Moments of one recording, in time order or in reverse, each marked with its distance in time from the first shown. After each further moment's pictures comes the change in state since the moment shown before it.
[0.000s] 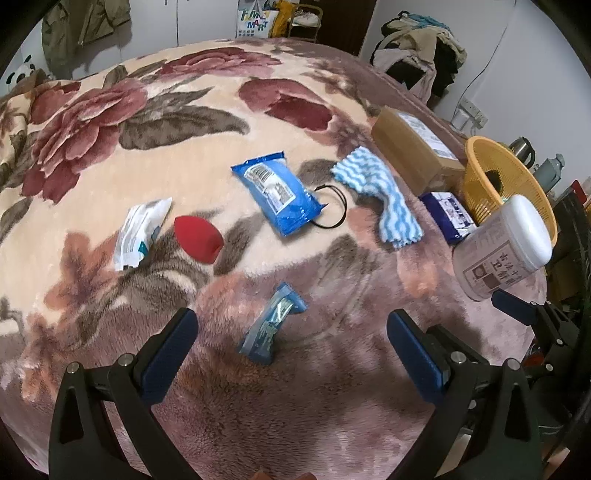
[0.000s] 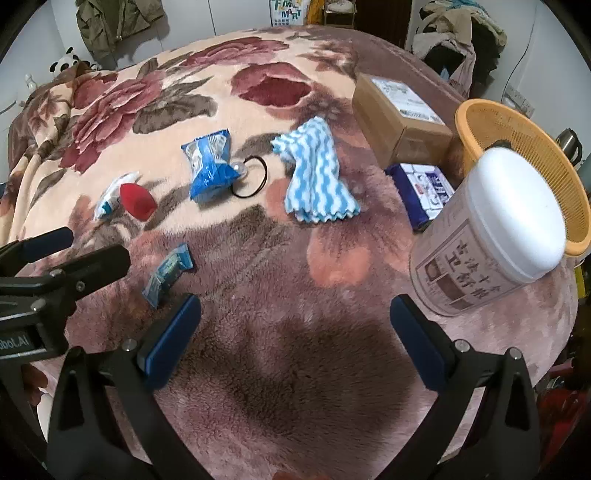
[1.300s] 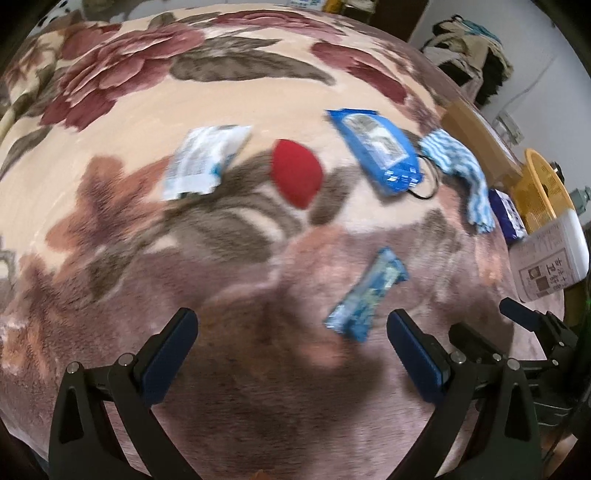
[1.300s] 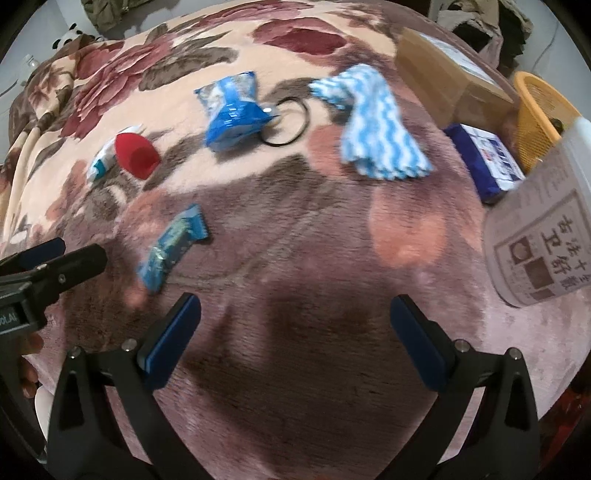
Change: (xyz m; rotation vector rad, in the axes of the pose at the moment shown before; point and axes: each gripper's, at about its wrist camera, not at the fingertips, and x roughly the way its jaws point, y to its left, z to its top) left arm 0.038 0.093 -0.033 -0.169 0.081 0.038; right arm 0.061 0.041 -0.010 -0.039 0.108 0.065
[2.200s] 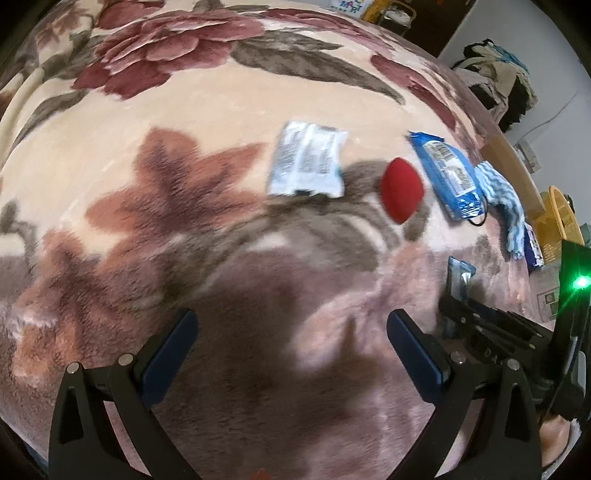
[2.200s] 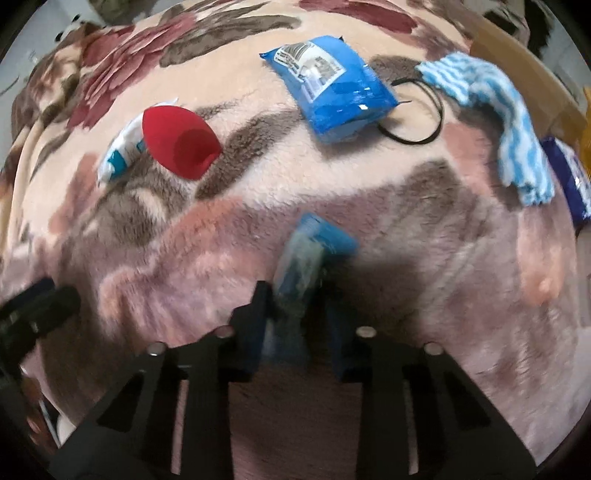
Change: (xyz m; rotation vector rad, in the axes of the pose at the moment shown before) left arm 0.001 0.069 0.002 -0.091 -0.010 0.004; right arm 0.053 0.060 0.025 -0.010 0.051 0.041
